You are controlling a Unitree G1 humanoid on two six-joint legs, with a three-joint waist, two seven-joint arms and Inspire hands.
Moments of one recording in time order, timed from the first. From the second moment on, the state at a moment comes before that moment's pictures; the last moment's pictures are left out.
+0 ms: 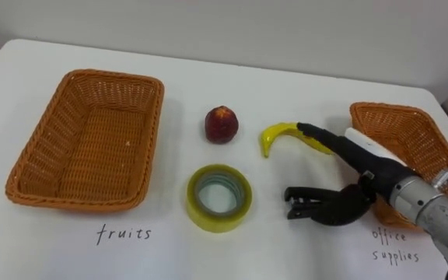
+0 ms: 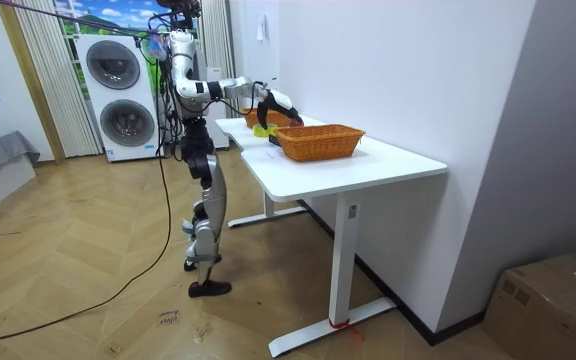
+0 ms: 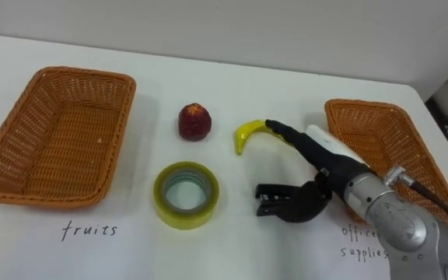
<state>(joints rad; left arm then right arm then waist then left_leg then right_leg) 0.23 0.27 0.11 1.08 0.28 0.04 0.07 0.12 -0.45 -0.06 -0.24 -0.45 0.09 0.60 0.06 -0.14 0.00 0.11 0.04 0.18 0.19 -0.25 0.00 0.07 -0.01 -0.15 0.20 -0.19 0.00</state>
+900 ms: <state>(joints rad) 0.23 0.28 0.05 1.02 0.27 0.04 0.08 0.12 -0.45 0.03 -0.16 -0.67 0.14 0.65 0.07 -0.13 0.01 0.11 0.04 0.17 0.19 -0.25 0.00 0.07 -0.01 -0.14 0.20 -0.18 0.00</state>
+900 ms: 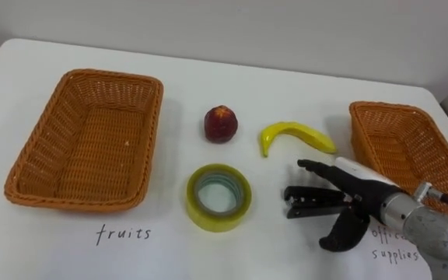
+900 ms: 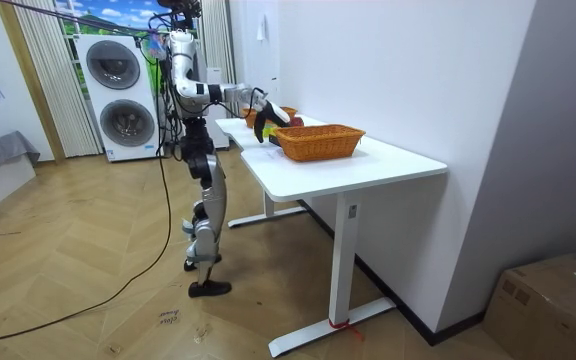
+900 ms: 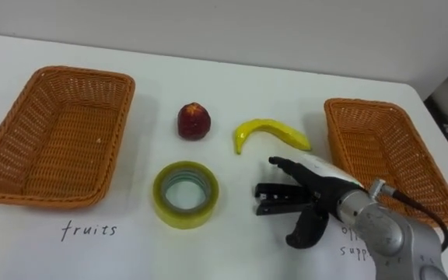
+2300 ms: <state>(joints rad) 0.23 0.27 0.02 1.00 0.27 0.08 0.13 0.11 -0.41 0.08 -0.12 -0.68 0.17 0.57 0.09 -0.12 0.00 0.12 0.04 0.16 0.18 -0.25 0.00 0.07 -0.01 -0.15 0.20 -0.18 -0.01</state>
